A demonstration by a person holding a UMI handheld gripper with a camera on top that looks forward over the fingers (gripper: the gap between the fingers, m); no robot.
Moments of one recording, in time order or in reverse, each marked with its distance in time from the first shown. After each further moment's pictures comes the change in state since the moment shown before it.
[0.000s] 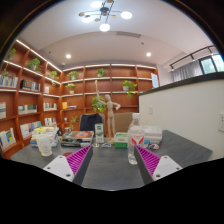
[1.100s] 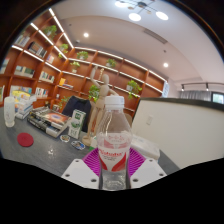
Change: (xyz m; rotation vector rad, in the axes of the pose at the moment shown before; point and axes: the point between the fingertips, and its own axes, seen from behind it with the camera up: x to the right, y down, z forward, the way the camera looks) arm 0.085 0.007 0.183 -0.051 0.063 -0.375
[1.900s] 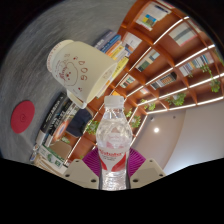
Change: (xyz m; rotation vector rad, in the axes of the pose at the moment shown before) arm -0.327 -0.218 -0.016 0.487 0.169 -1.814
